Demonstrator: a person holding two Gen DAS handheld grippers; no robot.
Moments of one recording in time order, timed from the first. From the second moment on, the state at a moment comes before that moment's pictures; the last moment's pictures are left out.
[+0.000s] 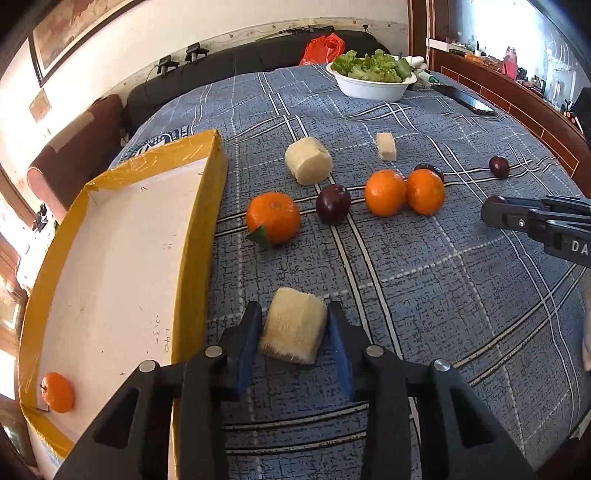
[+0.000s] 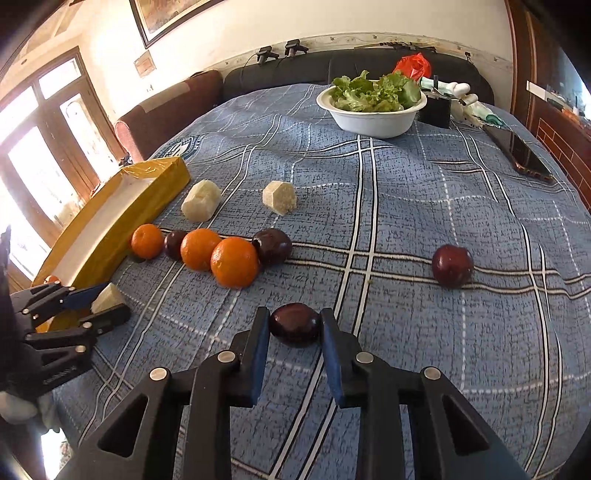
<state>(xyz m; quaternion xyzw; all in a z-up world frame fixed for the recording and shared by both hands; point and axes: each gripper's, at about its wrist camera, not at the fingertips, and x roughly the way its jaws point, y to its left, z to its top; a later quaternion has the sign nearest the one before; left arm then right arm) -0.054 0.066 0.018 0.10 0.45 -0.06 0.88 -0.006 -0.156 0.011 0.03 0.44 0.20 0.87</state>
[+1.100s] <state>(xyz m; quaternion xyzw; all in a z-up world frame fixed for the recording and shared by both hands) -0.045 0.306 0.052 -0.15 0.44 0.09 0.88 -0.027 0.093 0.050 -0.04 0.44 0.40 0.80</state>
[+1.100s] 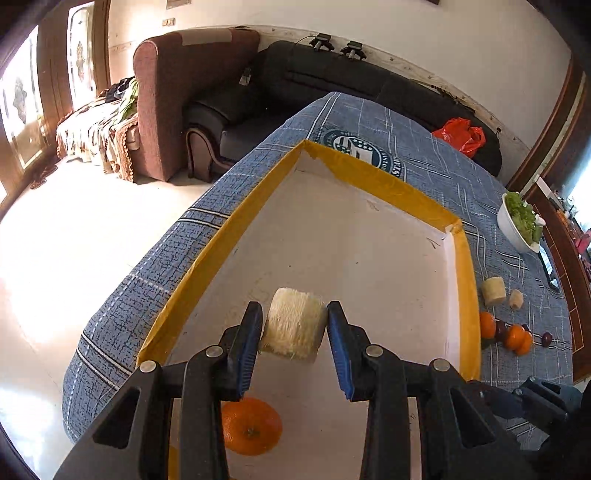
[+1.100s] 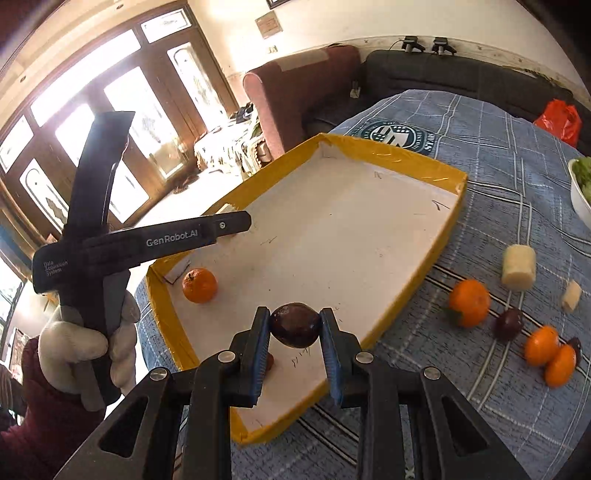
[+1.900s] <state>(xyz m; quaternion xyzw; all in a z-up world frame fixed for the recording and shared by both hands) -0.081 0.332 0.065 -0.25 0.42 0.09 0.87 -0.031 0.128 0.035 -0.06 0.44 0.42 0.79</state>
